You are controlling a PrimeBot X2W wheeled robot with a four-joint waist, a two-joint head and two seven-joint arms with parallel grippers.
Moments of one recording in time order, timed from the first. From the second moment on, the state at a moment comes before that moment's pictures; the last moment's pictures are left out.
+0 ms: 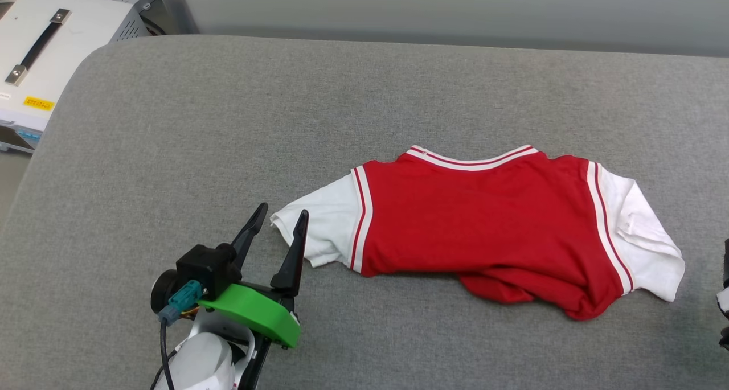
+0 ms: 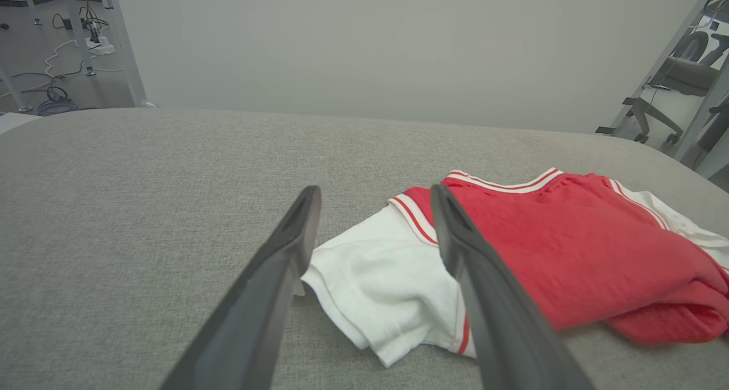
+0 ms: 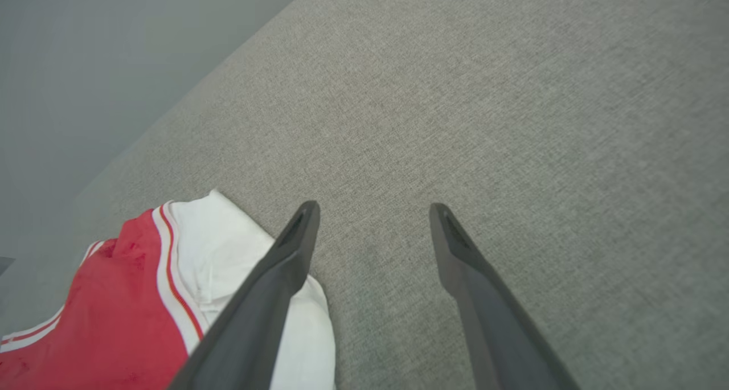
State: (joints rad) left arm -0.19 0.20 -0.31 0.22 -0.40 -0.10 -0.26; right arm -0.30 -0.05 -0.69 0.34 0.33 0.13 0.31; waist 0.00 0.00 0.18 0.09
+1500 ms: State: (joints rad) left arm -0.37 0.35 -0.32 0.33 -0.43 -0.01 0.34; right arm 0.00 -0.07 -0.16 -0.19 0.18 0.13 0.07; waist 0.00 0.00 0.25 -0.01
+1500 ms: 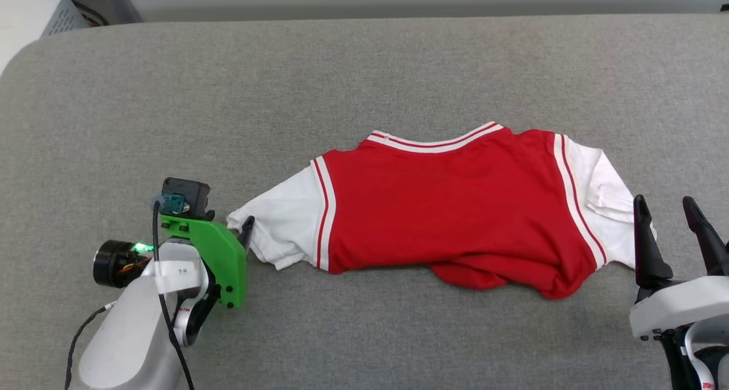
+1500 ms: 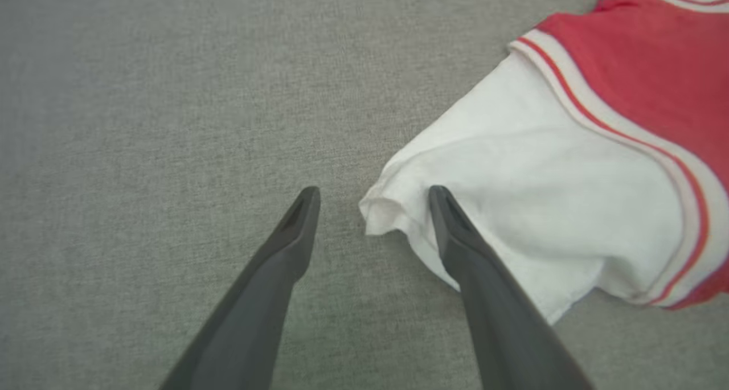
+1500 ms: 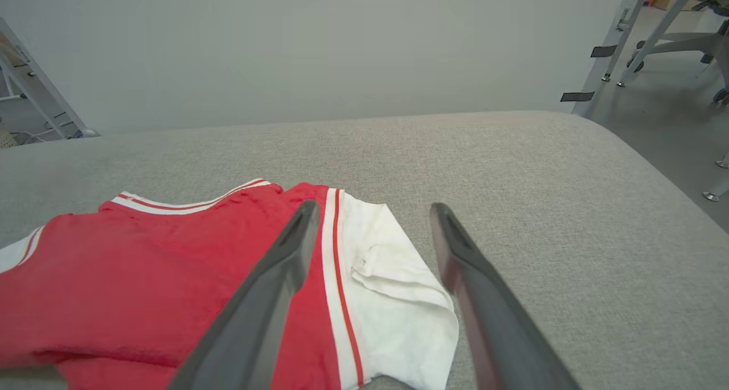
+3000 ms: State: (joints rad) left arm -0.29 0.40 -0.32 -0.11 -0.41 0.08 0.20; right arm -0.26 -0.27 -0.04 -0.02 0.16 0.13 0.70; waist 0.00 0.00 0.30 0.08
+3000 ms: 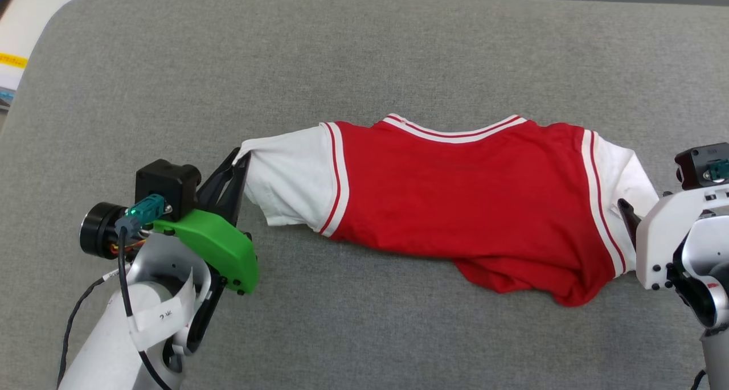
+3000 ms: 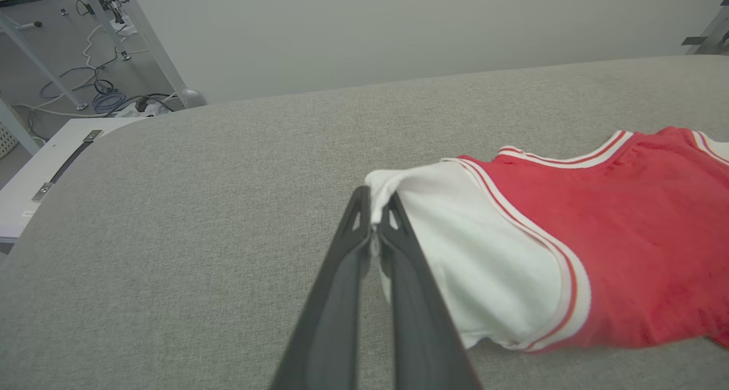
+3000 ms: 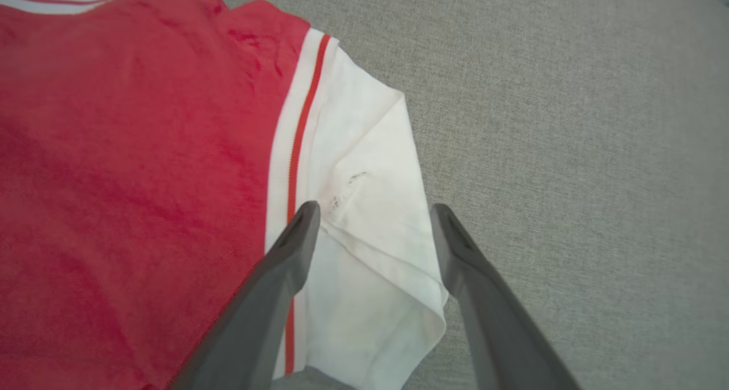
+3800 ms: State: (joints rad) left arm -0.29 0.40 -0.34 -0.09 -0.42 0.08 0.18; right arm -0.41 -0.30 -0.08 0.22 0.18 0.13 0.74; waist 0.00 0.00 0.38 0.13
